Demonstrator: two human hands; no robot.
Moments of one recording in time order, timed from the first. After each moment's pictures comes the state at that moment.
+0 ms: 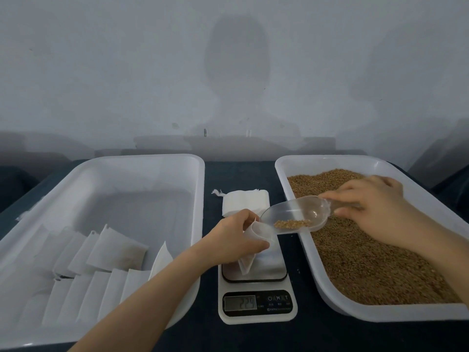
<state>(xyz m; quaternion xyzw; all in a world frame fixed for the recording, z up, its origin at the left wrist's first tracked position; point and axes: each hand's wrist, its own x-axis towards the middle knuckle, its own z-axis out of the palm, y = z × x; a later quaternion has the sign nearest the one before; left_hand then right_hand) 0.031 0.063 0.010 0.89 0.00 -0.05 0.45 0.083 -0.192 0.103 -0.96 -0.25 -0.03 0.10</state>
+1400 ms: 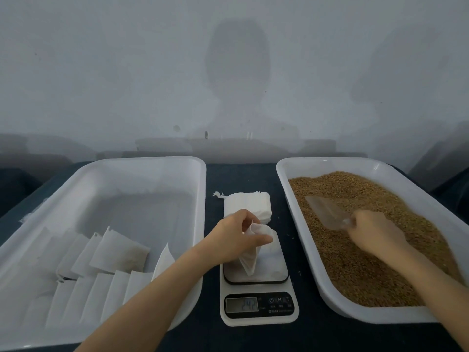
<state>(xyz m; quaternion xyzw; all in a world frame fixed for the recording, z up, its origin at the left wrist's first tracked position) 0.031 0.062 0.016 0.89 0.03 -0.04 0.45 0.122 -0.210 0.024 -1.00 -0.01 0.01 0.05</state>
